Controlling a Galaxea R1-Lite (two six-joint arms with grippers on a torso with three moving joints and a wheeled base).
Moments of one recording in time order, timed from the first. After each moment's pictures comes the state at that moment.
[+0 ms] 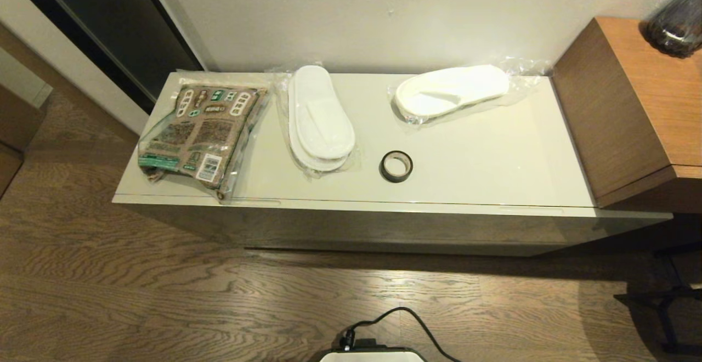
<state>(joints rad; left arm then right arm) 0.00 0.00 0.00 0.00 0.00 -0.03 -0.01 0.00 0.00 0.00 0.01 -0.01</state>
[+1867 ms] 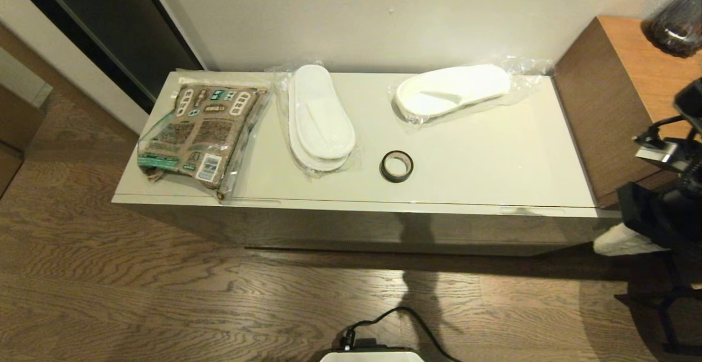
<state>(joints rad) 0.00 0.00 0.00 0.00 0.00 -0.03 0.16 1.49 -1.32 0.87 0.14 0.55</state>
